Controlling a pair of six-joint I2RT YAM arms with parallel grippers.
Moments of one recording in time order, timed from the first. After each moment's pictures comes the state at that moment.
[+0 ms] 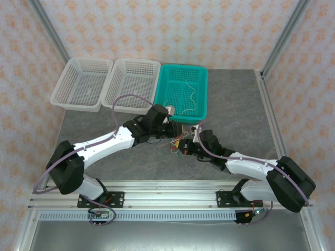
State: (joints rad) left arm -0.75 1.49 1.06 -0.28 0.21 -0.82; right arm 0.75 1.22 0.39 0.33 -0.26 0.90
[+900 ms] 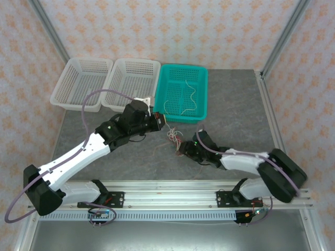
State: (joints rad) left arm -0.71 1.20 1.09 -0.46 0.03 -0.83; right arm 0.74 1.27 0.42 0.08 -0.11 1.09
